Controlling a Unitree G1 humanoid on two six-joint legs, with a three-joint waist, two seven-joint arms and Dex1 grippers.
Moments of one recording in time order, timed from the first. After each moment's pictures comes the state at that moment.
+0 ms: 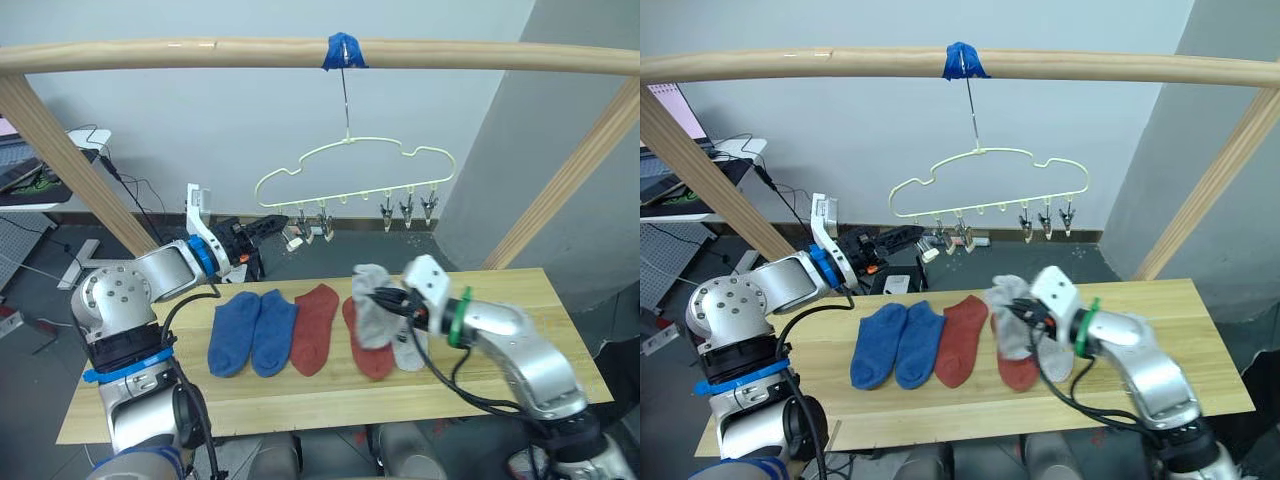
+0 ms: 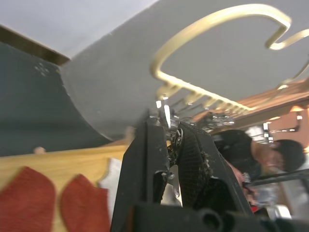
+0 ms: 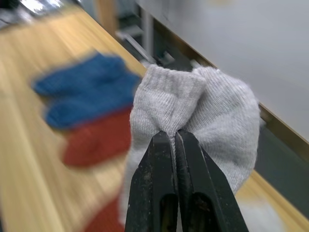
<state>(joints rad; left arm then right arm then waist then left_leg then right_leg) -0.63 0.35 0.55 0.00 -0.95 1.38 -0.30 -0.26 -0.38 0.23 -0.42 0.18 0.65 0.69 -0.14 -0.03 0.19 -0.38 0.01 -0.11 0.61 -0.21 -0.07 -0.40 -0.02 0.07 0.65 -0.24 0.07</state>
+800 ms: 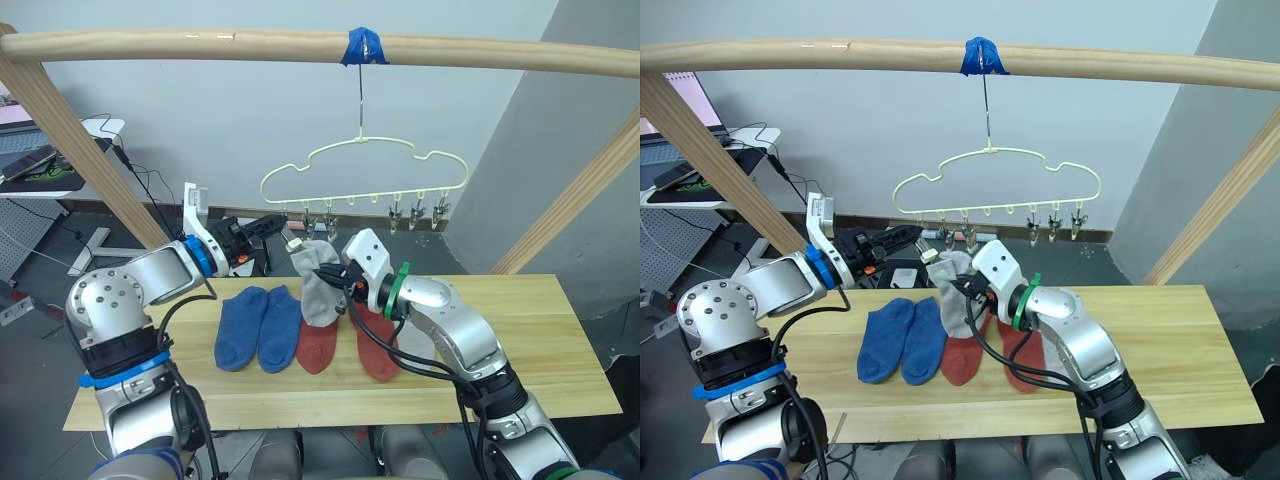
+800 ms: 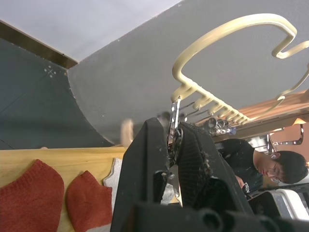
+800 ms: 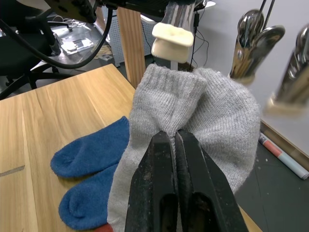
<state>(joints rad) -0.61 0.36 0.56 -0.05 -1.04 1.39 -0.22 -0.45 -0.16 0.34 -0.18 0.14 0.59 0.61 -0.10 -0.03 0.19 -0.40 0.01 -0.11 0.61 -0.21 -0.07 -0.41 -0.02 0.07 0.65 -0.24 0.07</state>
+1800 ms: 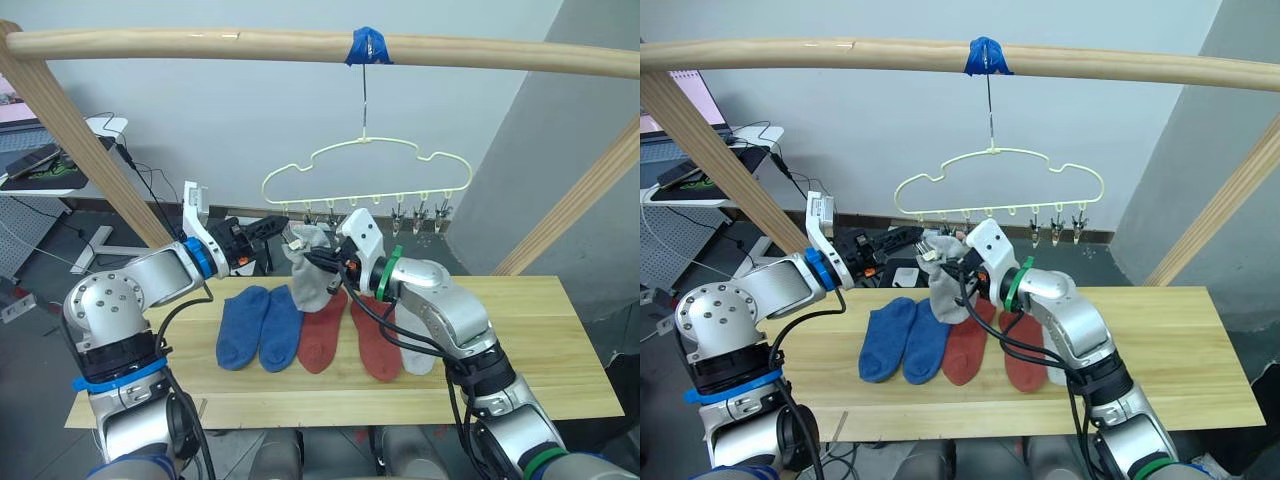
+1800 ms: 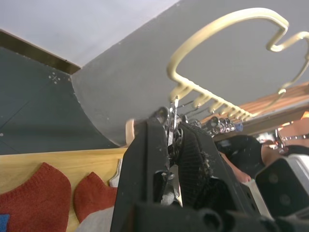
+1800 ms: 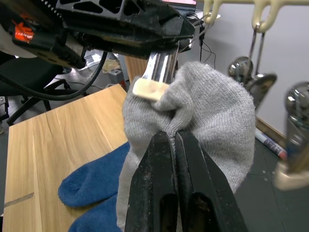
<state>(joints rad) -0.57 0.40 0.48 -0.11 -1.06 1.33 -0.26 -0.57 -0.12 0.29 -0.09 0.21 0.62 0.61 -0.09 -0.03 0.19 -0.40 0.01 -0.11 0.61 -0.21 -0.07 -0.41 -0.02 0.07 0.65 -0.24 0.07</state>
